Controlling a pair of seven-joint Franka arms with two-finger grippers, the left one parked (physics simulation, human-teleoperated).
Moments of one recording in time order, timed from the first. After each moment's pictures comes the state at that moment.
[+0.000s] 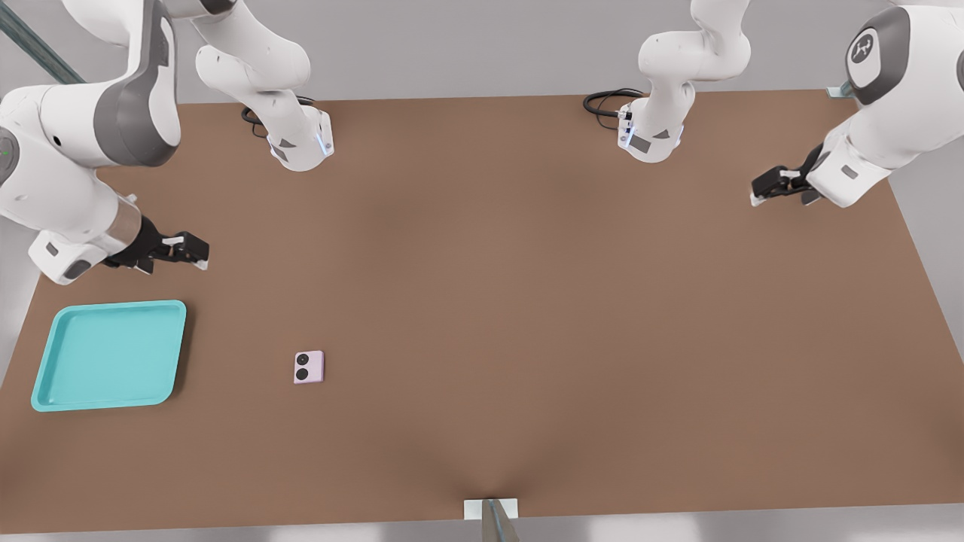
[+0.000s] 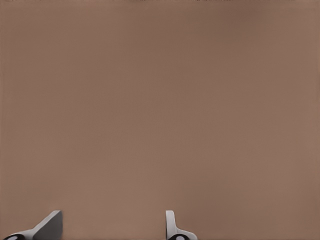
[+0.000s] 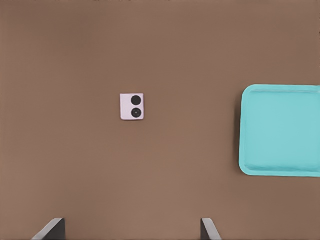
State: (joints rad) arm 0.03 0.12 0.02 -1.41 -0.01 1.49 -0.02
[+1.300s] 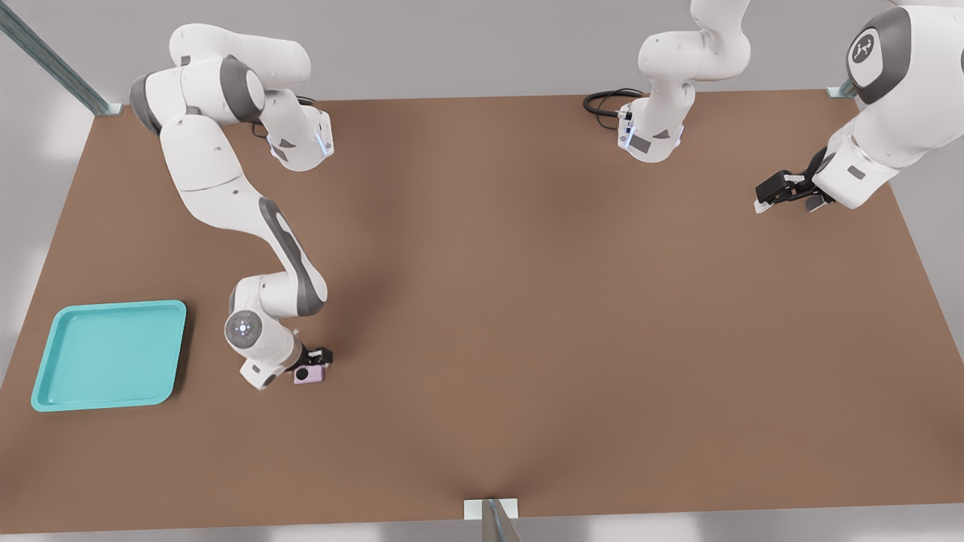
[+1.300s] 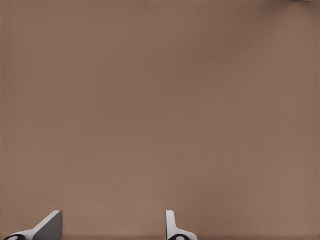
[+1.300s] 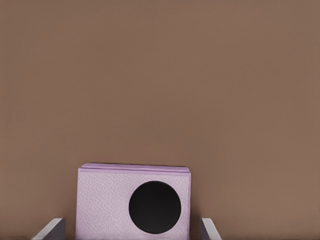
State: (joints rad) arm 0.07 0.71 0.07 -1.79 -0.02 2.52 0.03
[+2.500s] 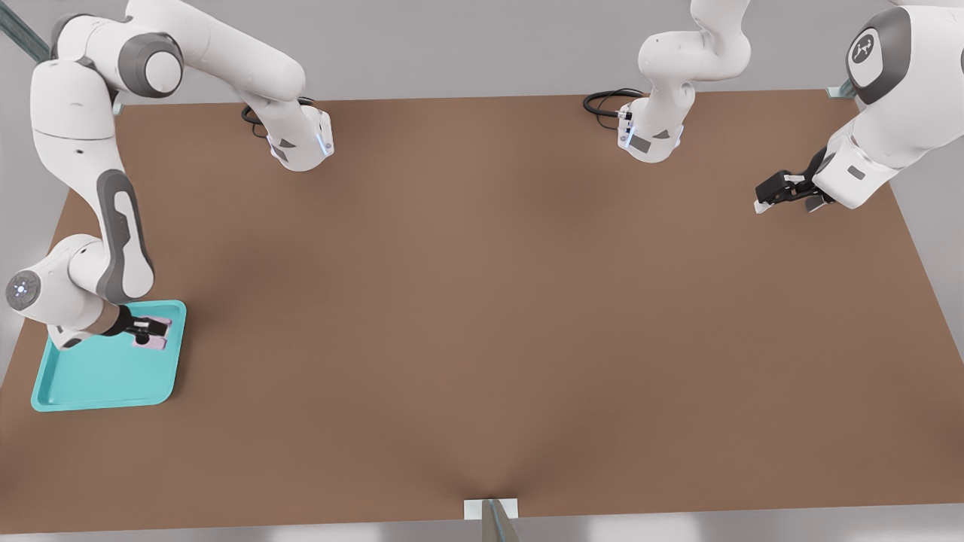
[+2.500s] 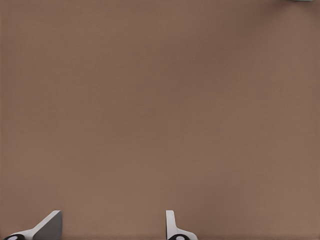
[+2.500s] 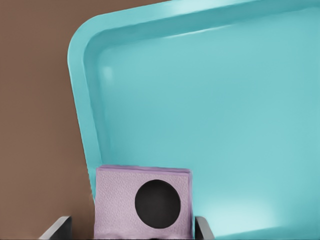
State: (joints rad) arm -0.51 0.54 0.06 -1.83 -0.04 2.33 -0.30
